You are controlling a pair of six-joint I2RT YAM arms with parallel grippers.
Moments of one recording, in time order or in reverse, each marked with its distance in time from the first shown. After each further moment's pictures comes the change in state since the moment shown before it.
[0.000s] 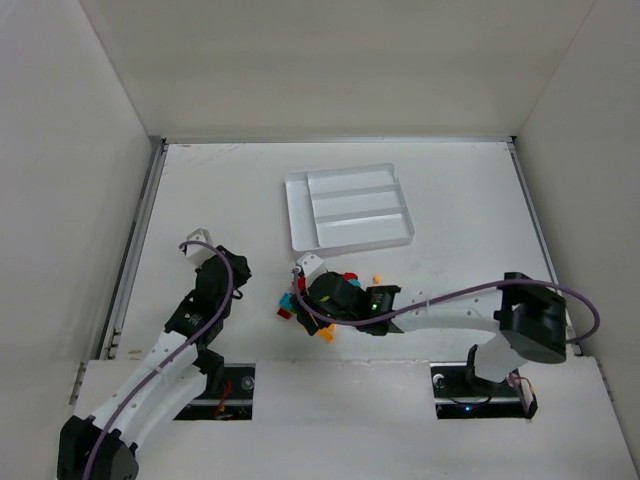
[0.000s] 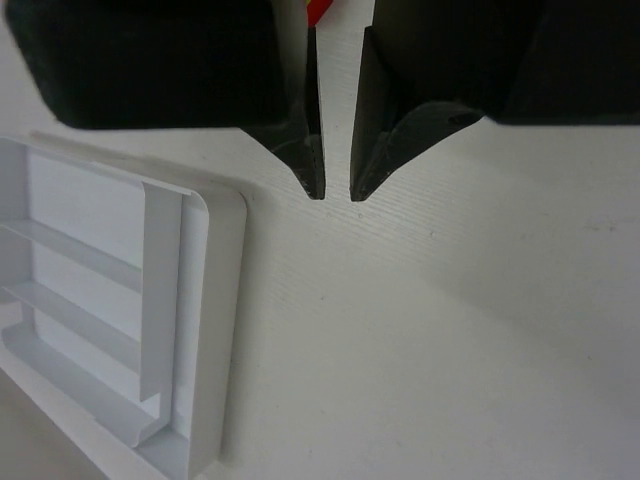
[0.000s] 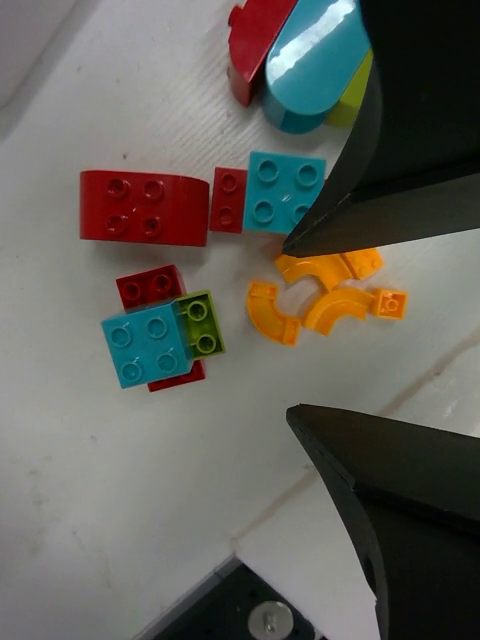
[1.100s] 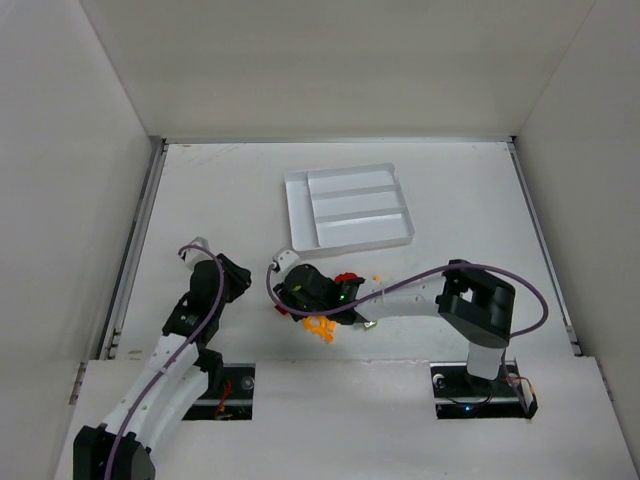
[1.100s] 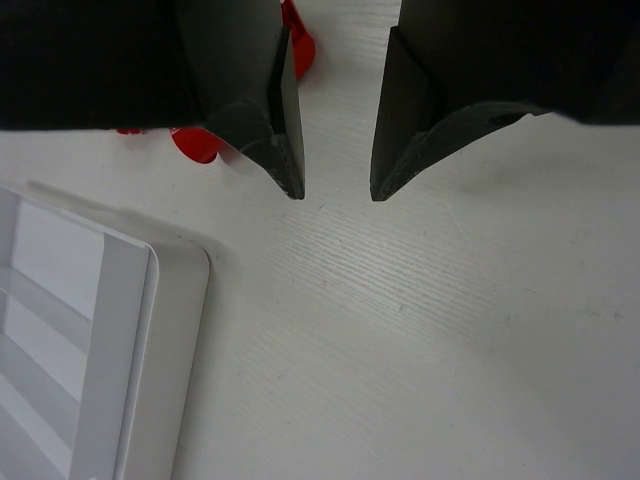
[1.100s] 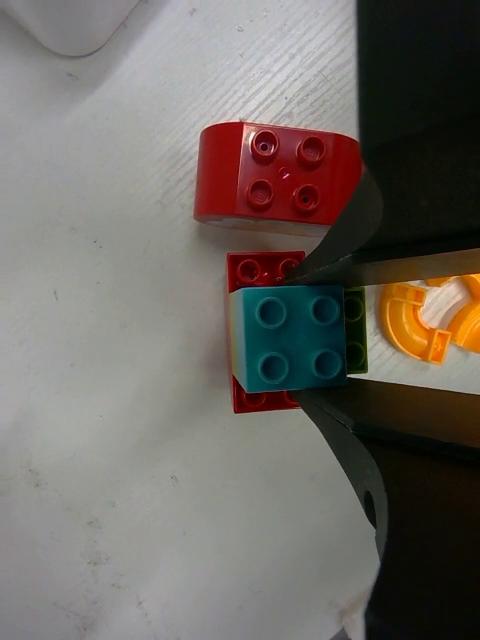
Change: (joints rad) left arm 0.166 -0.031 -0.050 -0.108 0.264 -0.045; right arm -0.047 0.333 0.179 0.114 -0.031 -0.096
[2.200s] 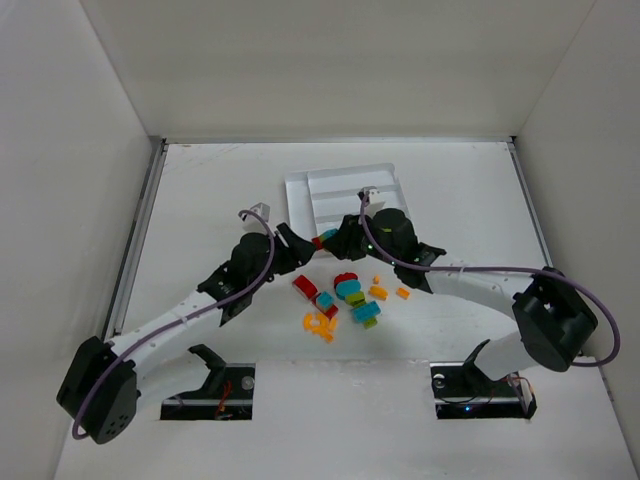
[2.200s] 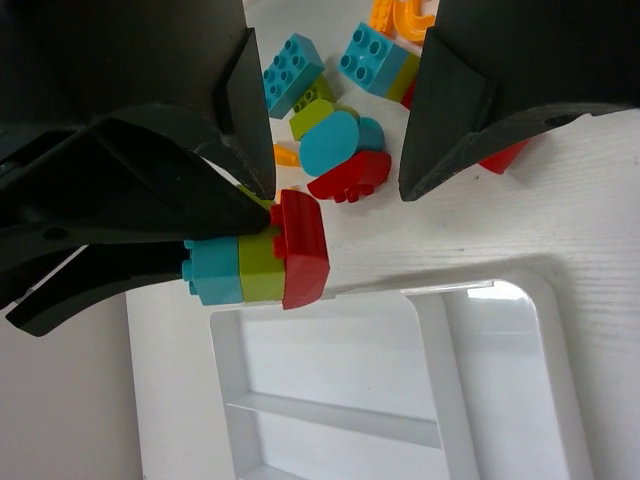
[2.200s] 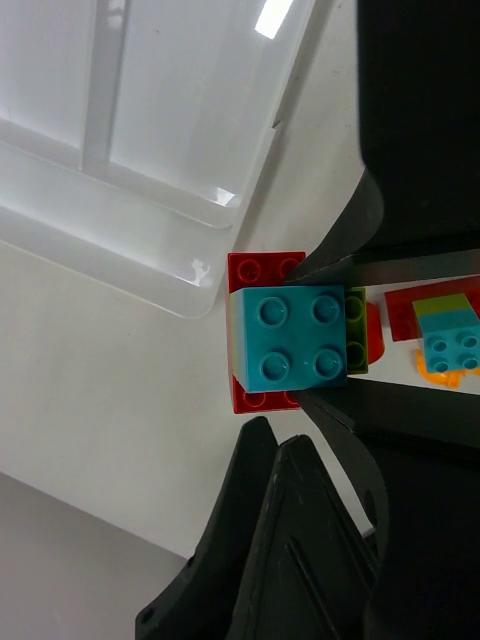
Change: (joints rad) left arm -0.377 0.388 0.246 0.330 0.091 -0.071; right arm -0.449 -0.388 -0.282 0.267 -0.312 0.257
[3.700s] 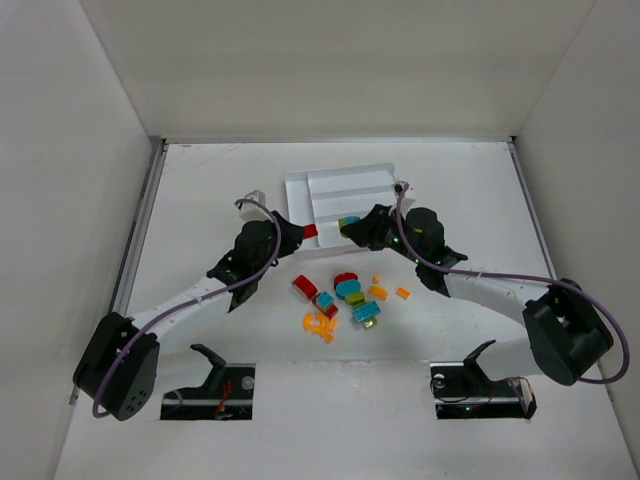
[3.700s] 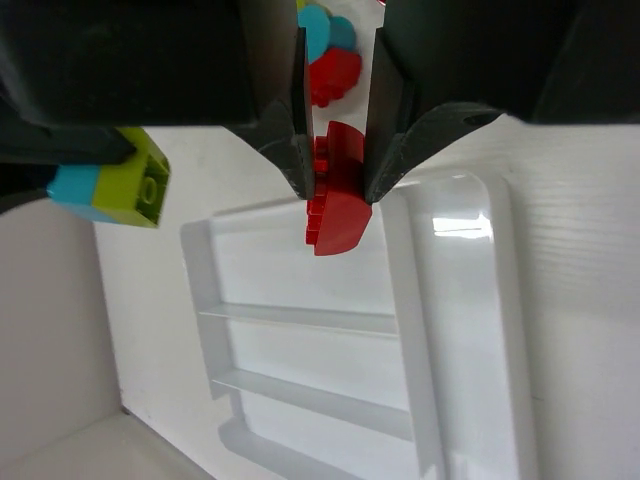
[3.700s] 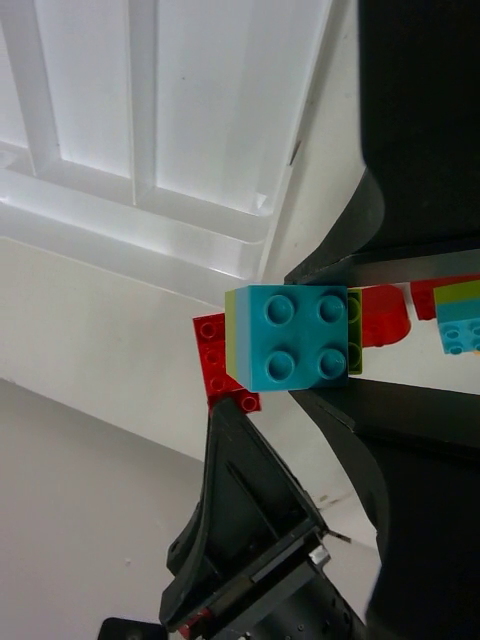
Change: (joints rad) left arm 0.057 0.153 0.029 0.190 -0.084 0.063; right arm -0.159 -0.093 -0.145 0.208 -0.108 0.167
